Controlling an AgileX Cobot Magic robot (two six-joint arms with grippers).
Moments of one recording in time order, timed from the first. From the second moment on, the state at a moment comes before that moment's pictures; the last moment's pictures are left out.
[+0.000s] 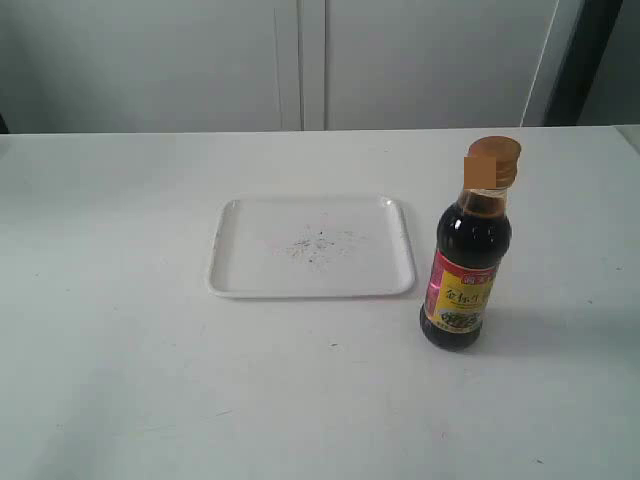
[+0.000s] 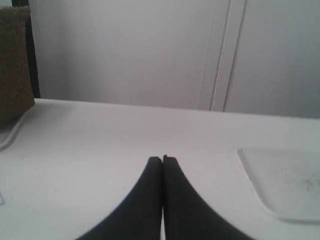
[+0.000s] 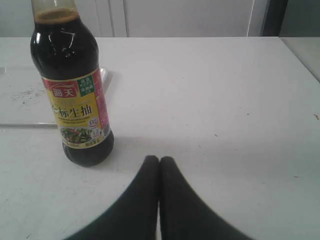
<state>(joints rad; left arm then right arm) -0.06 0.00 0.02 -0.17 0.03 0.04 0.11 0.01 -0.01 0.00 0.35 0.07</state>
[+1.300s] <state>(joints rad) -0.34 1.18 -0.56 0.79 -0.53 -0.56 0.11 0.01 -0.01 0.00 0.35 0.07</state>
